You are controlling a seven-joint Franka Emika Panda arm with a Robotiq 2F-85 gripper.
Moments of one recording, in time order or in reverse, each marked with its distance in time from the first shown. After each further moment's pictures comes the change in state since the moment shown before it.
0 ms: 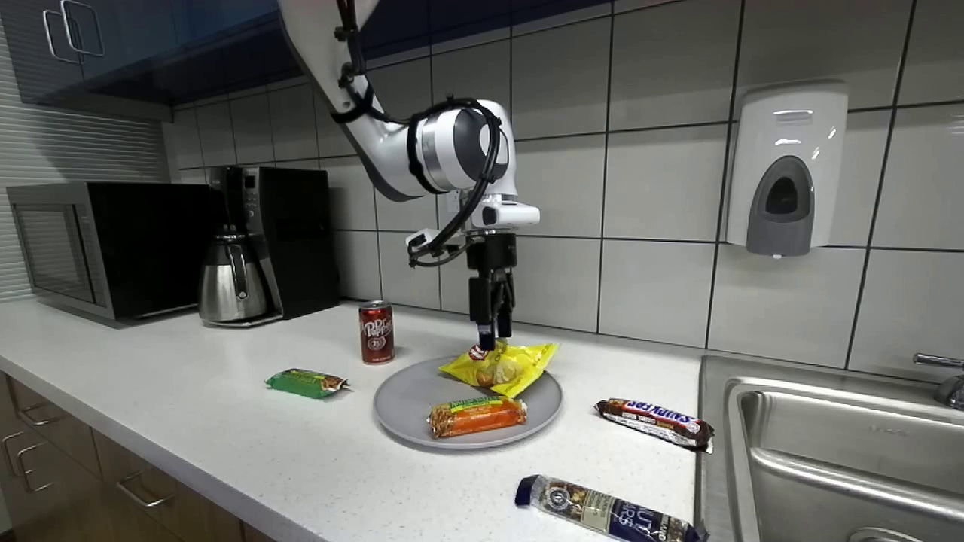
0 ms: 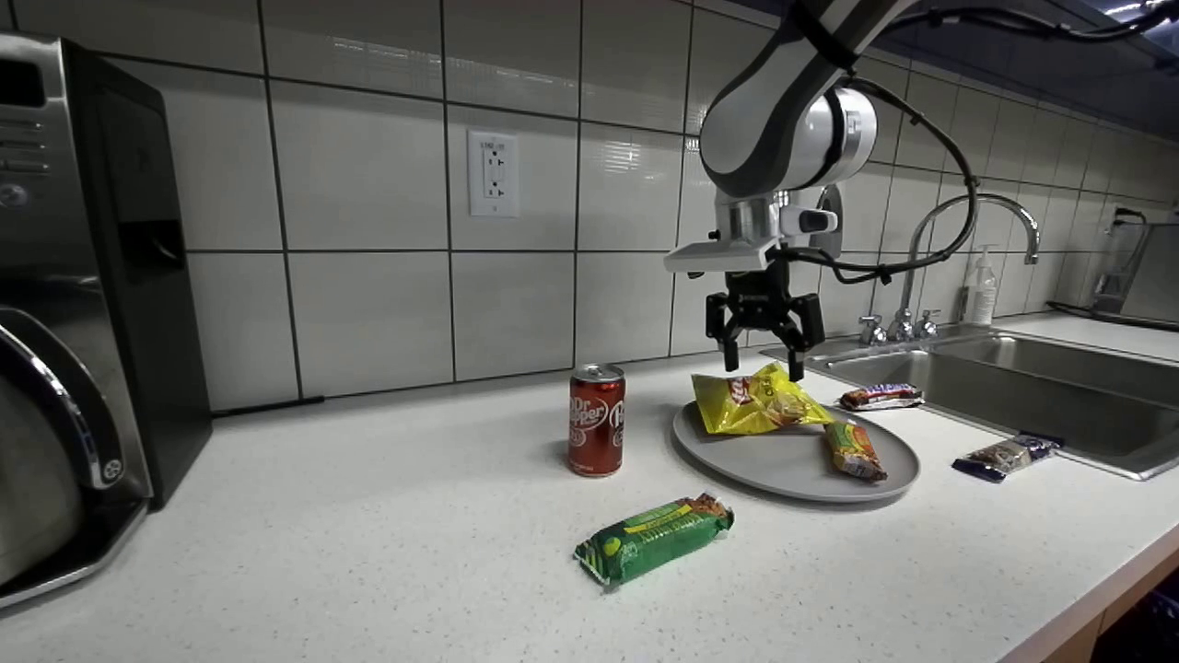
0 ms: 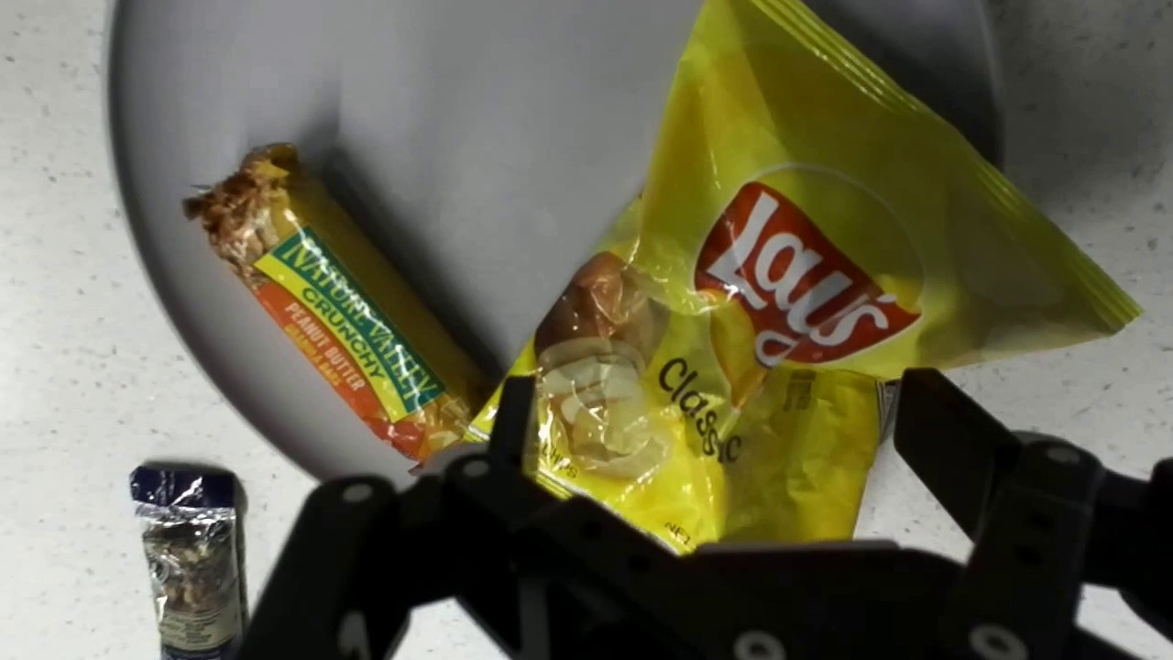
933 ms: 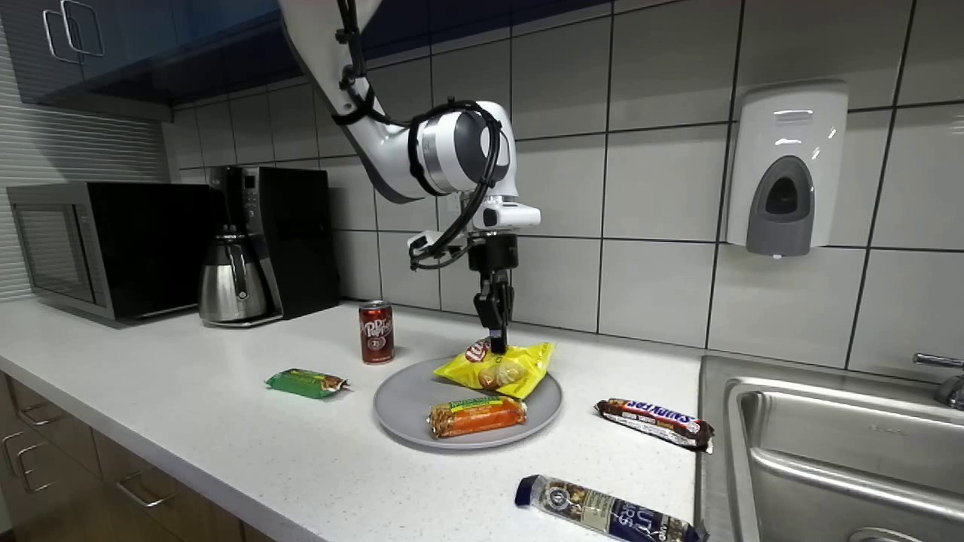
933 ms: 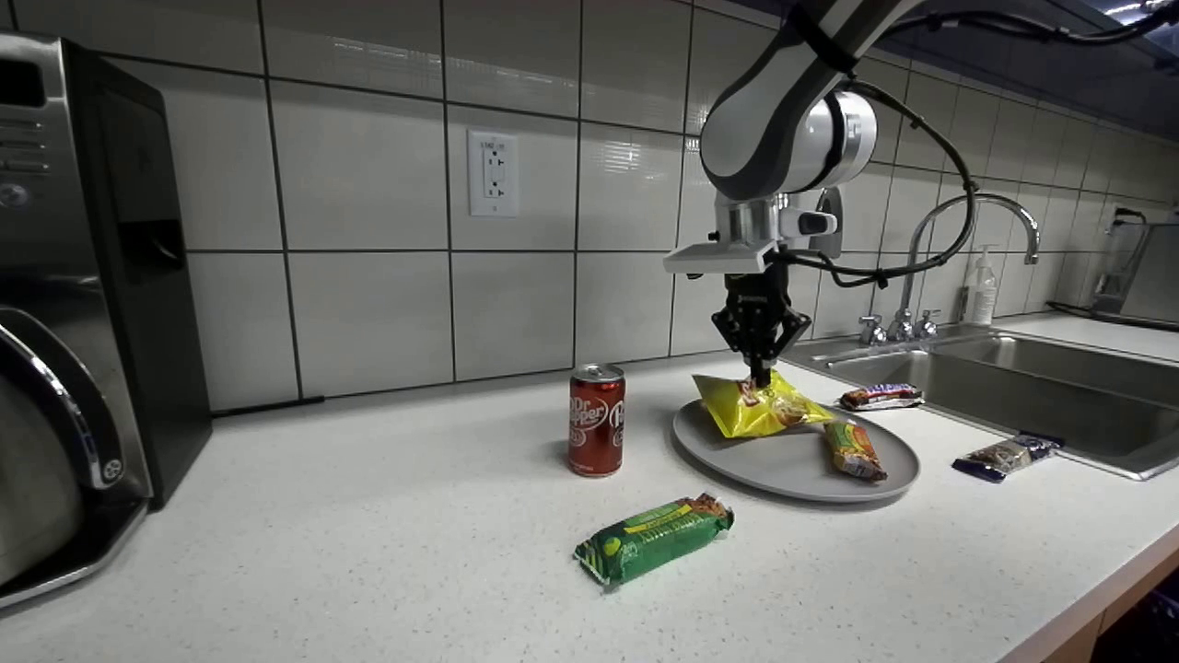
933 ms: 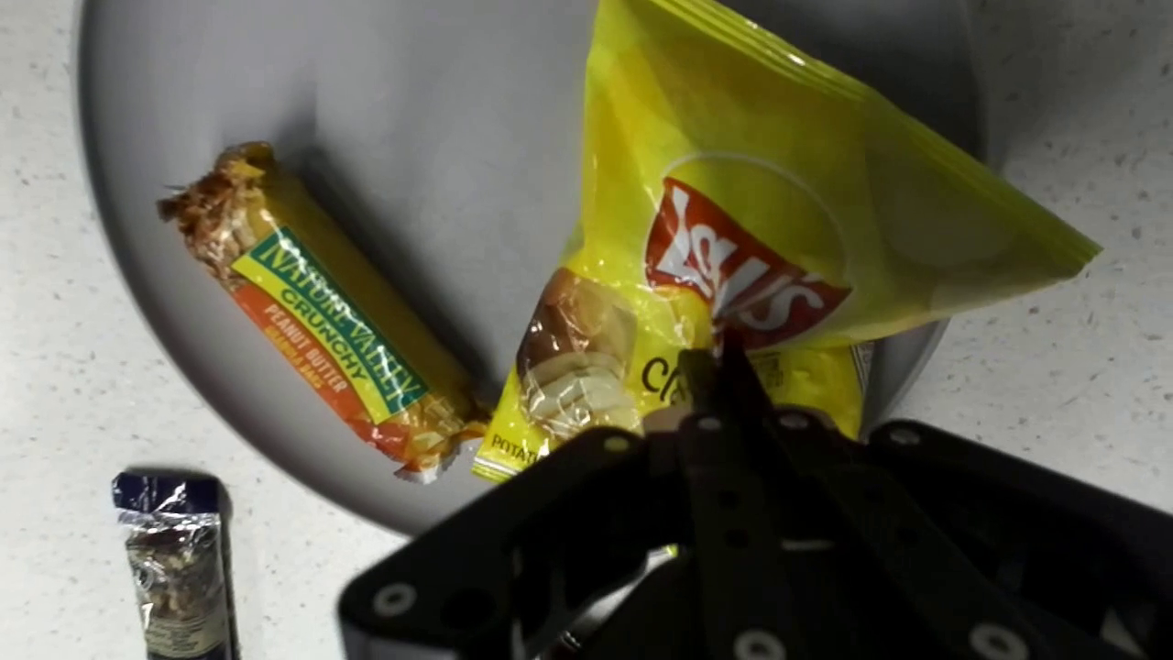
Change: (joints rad) arm -0.002 0.005 -0.001 0.000 0.000 0.020 0.009
